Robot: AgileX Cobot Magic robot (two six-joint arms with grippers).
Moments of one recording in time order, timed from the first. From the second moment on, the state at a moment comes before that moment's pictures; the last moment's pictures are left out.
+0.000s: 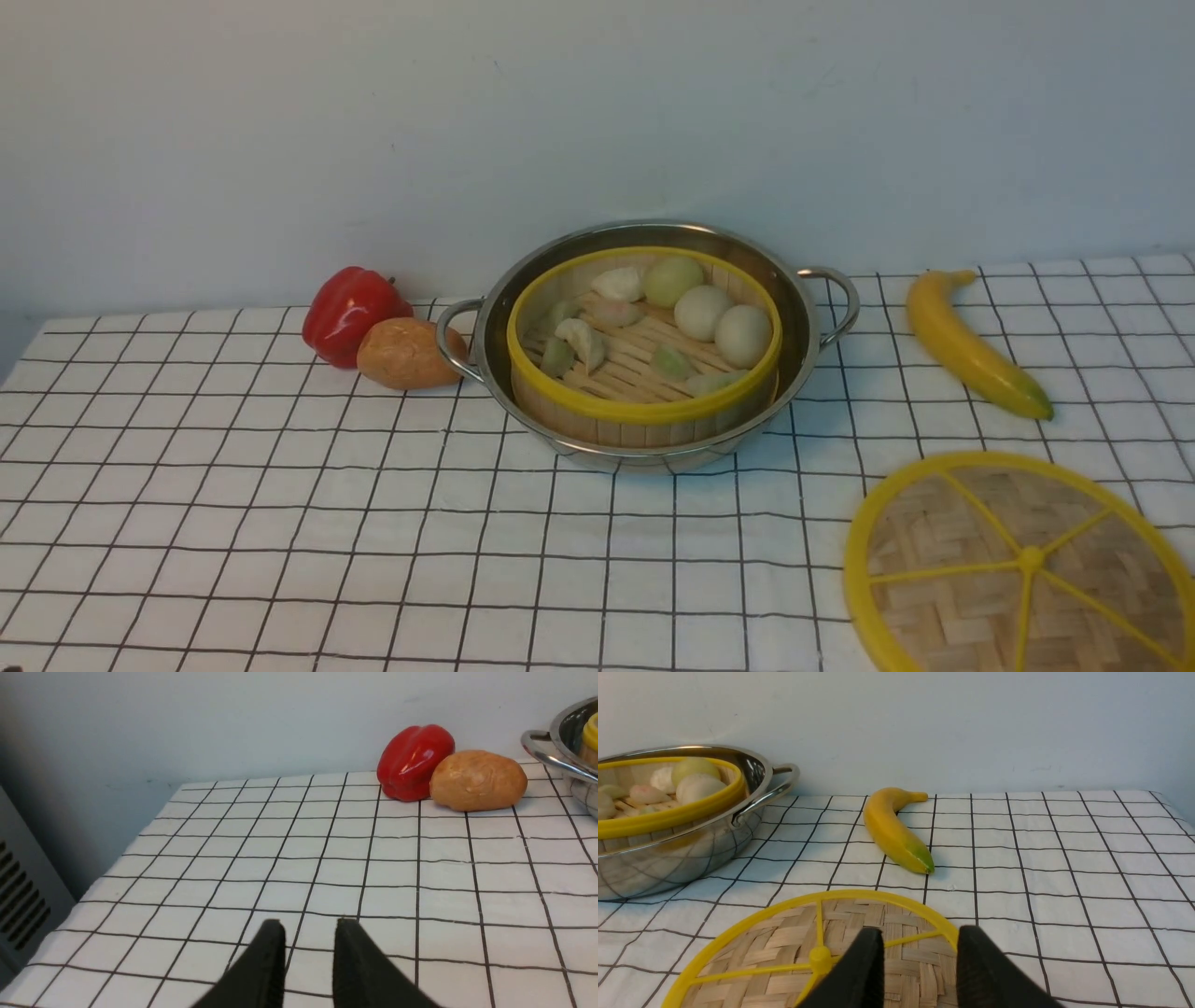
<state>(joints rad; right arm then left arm) 0.01 0.01 0.01 0.04 0.34 0.10 0.19 0.01 0.01 -0.01 0.32 0.13</state>
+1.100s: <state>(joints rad) 0.01 0.01 0.01 0.04 0.34 0.10 0.16 0.00 0.01 -0.03 0.33 0.07</state>
